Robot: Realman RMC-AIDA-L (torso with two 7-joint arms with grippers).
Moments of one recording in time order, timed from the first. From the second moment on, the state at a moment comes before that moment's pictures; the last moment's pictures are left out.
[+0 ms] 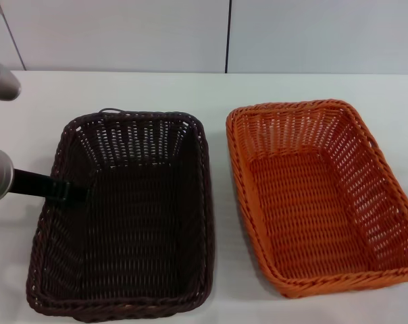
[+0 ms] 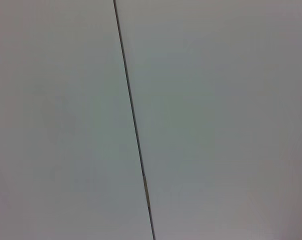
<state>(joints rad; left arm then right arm) -0.27 -2.07 -1.71 -1.59 2.71 -1.28 0.21 0.28 2.09 -2.31 -0.47 -1.75 1.20 2.95</state>
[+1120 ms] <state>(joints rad) -0.38 -2.06 -1.73 -1.56 2.68 -1.37 0.54 0.27 2.09 -2.31 -0.48 -1.75 1.25 2.95</state>
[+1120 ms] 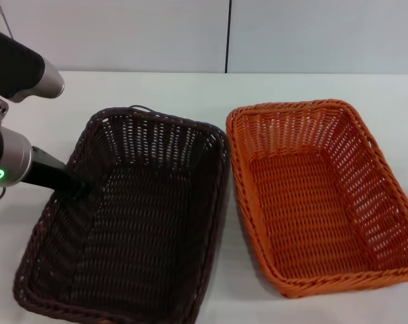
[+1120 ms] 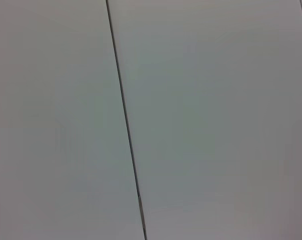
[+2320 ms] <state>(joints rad) -0.66 -2.06 -1.80 -1.35 2.66 -1.32 1.32 0.21 2.09 -2.36 -0.52 -1.75 1.35 2.95</state>
